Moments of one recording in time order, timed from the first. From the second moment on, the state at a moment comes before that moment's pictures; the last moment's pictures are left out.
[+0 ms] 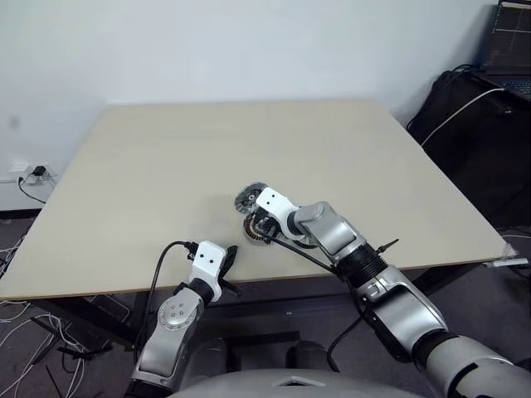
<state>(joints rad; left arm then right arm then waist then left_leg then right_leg) 0.21 0.12 -0.21 -0.08 0.00 0.08 -0.33 -0.65 -0.22 0.49 0.33 -0.08 0.81 0.65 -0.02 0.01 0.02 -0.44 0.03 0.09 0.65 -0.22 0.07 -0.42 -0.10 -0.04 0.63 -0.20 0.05</state>
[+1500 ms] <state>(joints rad) 0.21 0.12 -0.22 -0.05 0.00 0.08 -0.31 -0.64 -0.21 0.46 0.35 -0.10 0.77 0.67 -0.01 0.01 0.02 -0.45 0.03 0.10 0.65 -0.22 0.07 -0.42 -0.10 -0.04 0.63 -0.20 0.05</state>
